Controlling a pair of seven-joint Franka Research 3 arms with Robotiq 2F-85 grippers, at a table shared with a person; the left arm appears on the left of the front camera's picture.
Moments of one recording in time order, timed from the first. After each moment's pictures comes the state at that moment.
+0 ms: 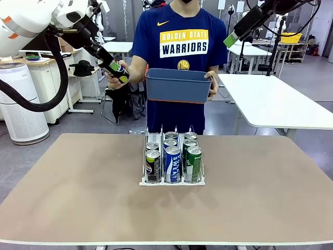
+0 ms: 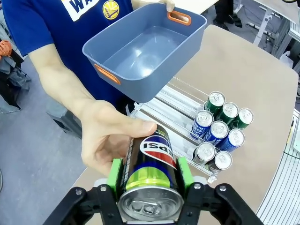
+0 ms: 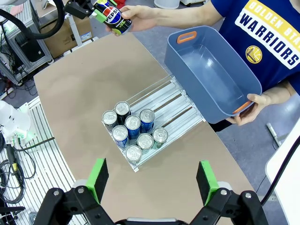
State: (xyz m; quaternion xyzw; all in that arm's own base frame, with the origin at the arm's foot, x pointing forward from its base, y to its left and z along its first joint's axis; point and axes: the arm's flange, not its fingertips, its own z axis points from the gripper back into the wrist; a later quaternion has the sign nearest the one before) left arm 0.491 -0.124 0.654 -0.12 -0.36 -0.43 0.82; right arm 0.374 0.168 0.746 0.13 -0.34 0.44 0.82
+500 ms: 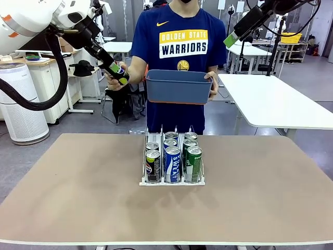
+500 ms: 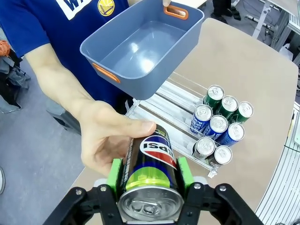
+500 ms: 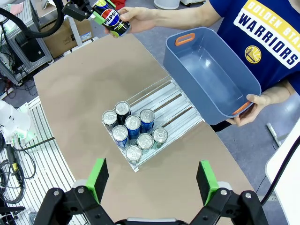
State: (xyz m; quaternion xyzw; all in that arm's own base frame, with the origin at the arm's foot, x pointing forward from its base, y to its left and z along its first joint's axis) left arm 0.489 -0.128 0.655 -0.11 -0.35 -0.44 0.82; right arm 0.374 0.168 0.746 0.13 -0.34 0.44 0.82
